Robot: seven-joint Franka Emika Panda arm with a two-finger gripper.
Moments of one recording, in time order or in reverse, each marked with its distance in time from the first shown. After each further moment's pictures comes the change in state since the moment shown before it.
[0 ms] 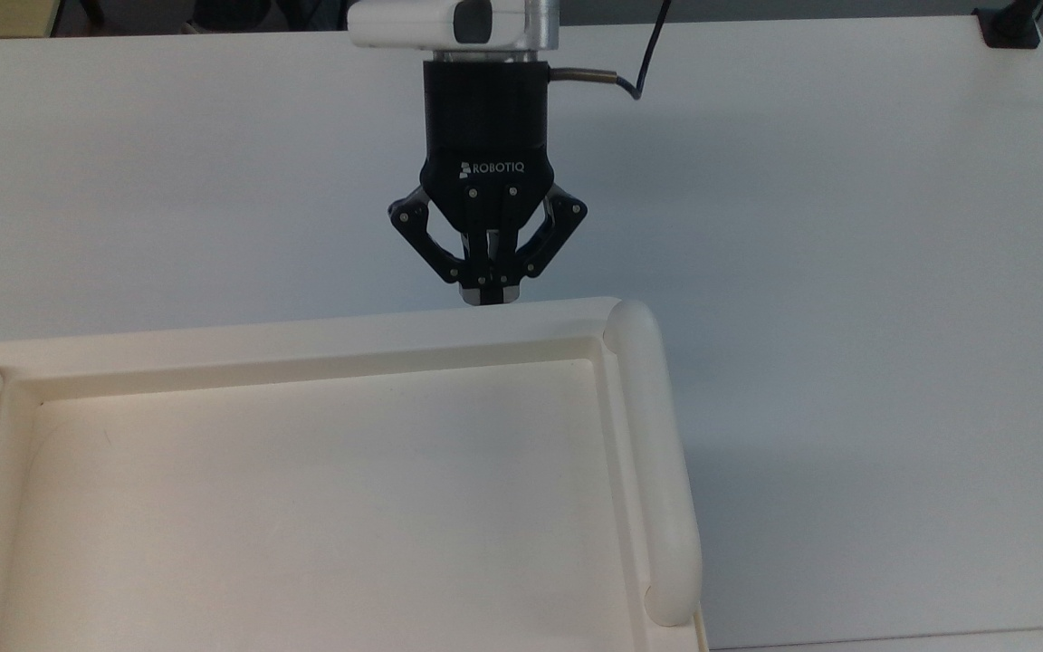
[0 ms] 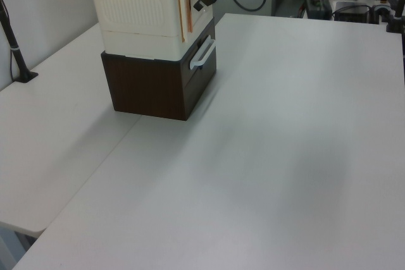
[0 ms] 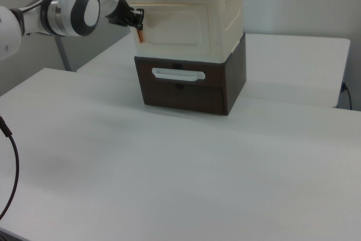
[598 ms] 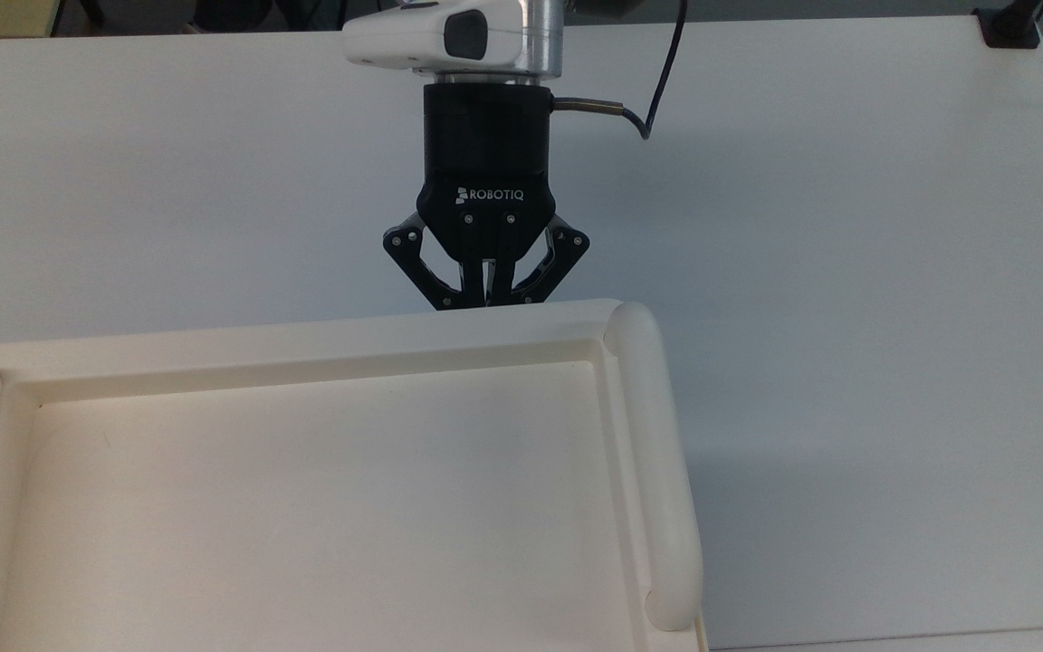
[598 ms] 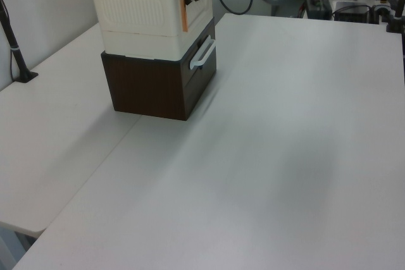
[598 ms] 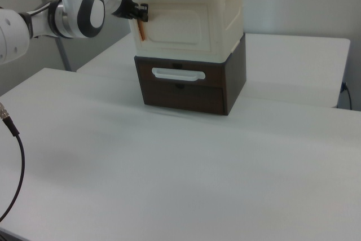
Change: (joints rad) arm 0.000 0.081 -0.023 0.079 0.000 0.107 0.091
